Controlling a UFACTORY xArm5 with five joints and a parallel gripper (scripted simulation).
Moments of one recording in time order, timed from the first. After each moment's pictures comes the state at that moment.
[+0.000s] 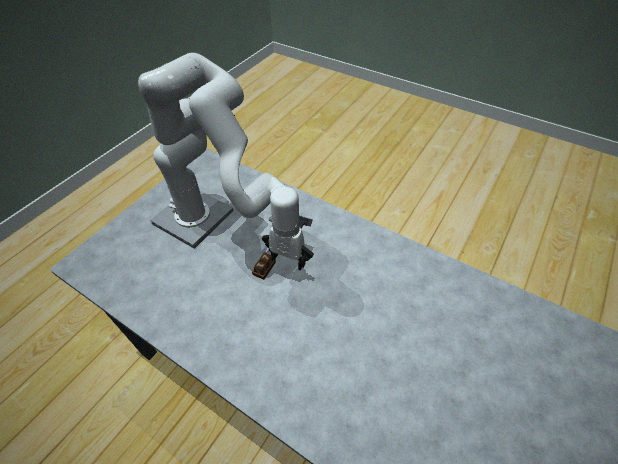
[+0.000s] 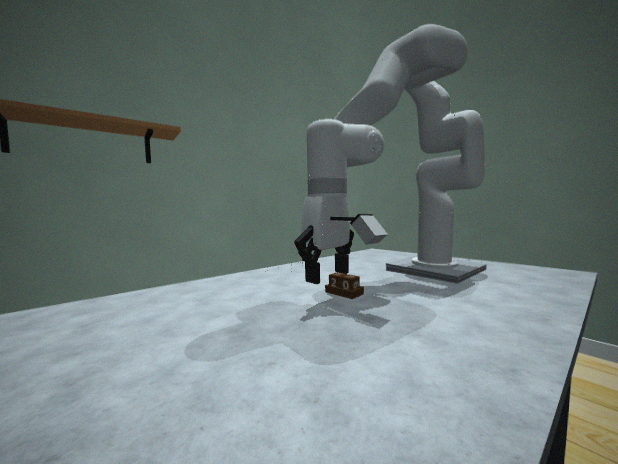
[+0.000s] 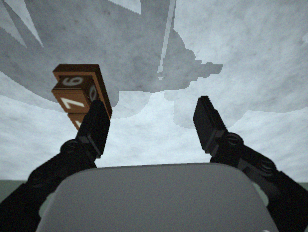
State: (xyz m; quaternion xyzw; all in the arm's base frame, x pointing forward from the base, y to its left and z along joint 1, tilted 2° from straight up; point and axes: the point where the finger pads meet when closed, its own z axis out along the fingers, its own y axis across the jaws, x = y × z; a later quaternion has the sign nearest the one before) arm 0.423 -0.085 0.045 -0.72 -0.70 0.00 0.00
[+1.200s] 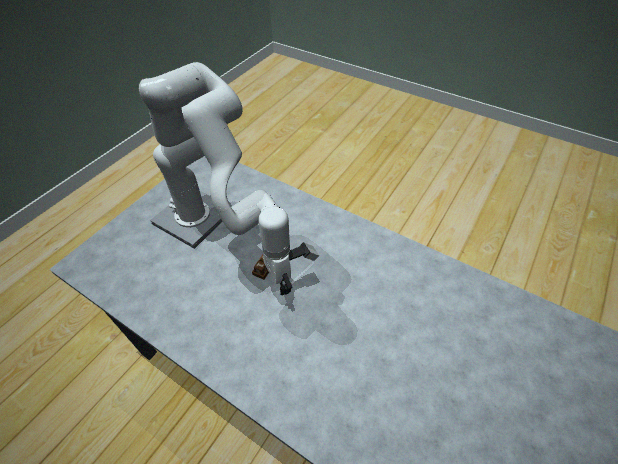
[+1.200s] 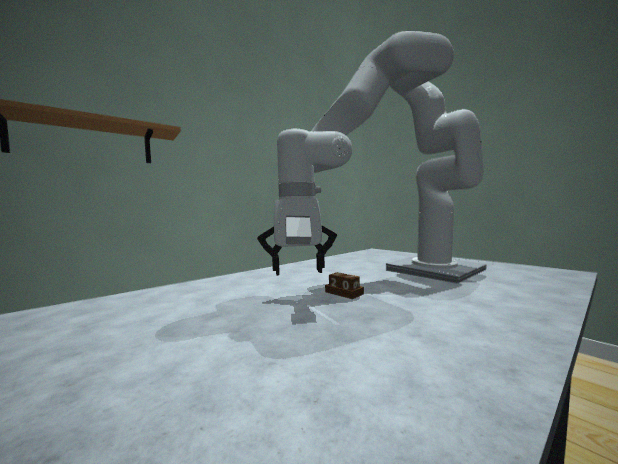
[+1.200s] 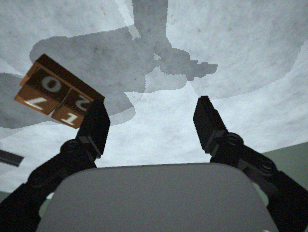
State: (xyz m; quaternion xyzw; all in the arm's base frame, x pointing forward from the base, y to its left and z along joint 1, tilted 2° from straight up) arm 0.428 -0.161 0.043 -0.91 -0.42 0.00 0.00
